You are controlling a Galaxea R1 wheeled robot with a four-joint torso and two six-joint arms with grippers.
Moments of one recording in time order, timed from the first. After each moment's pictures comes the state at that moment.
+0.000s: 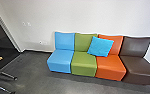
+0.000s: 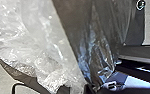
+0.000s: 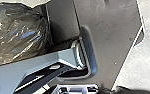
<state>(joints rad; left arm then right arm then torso) 1.39 3.01 -2.71 -0.34 0.13 0.32 -1.42 2.86 -2.43 0.17 -0.09 0.07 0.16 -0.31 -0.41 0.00</state>
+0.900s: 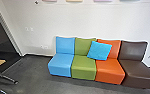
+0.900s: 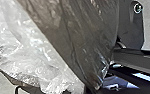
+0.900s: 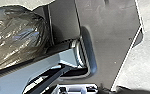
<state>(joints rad) 1.40 3.03 -2.73 -0.34 0.12 0.32 -1.44 2.88 -2.46 0.17 -0.09 0.07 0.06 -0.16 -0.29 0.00</state>
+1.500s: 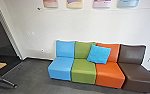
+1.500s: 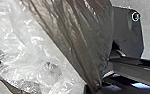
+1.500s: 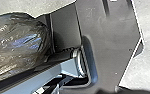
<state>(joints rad) 1.41 3.04 -2.74 -0.34 0.10 0.32 -1.44 2.90 -2.49 0.17 -0.09 0.07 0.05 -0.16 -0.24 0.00</state>
